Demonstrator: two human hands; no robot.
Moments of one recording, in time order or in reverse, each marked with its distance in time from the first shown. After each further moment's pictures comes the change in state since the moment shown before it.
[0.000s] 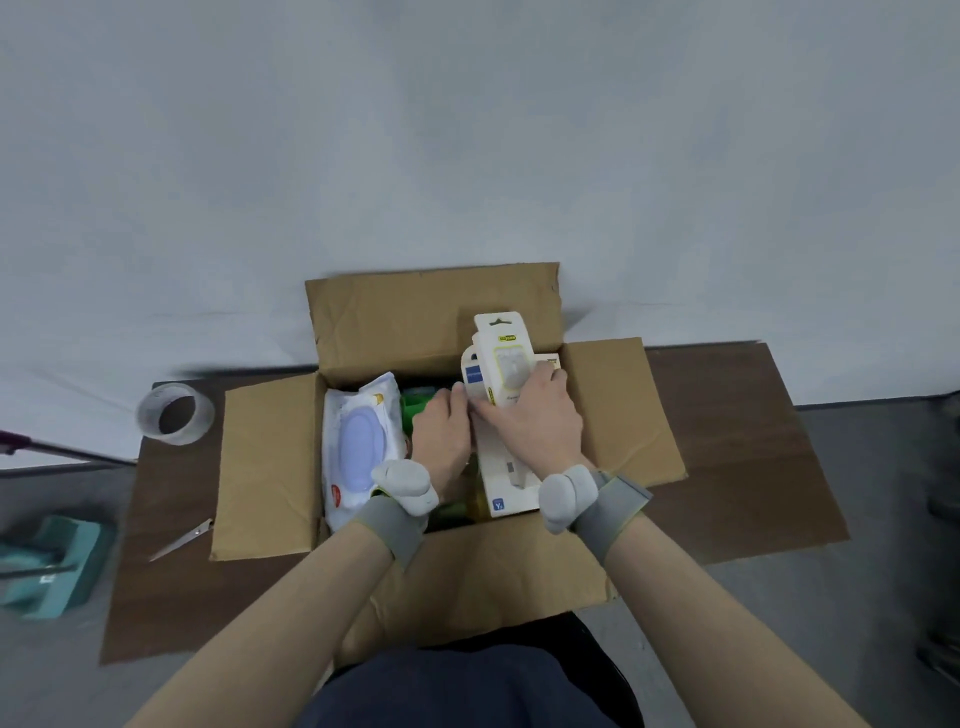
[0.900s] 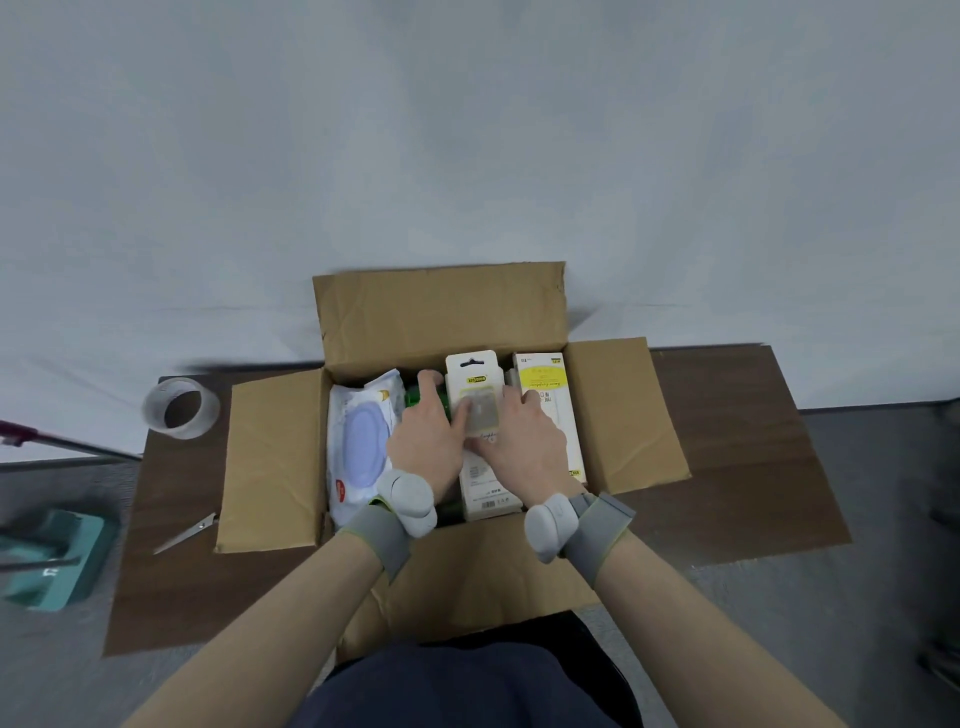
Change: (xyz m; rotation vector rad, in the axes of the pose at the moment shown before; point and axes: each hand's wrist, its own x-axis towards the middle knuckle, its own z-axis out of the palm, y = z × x) left_hand -0.012 -0.010 -0.020 0.473 0.220 0.235; right_hand -0.021 0.009 0.022 -0.178 -0.139 -0.178
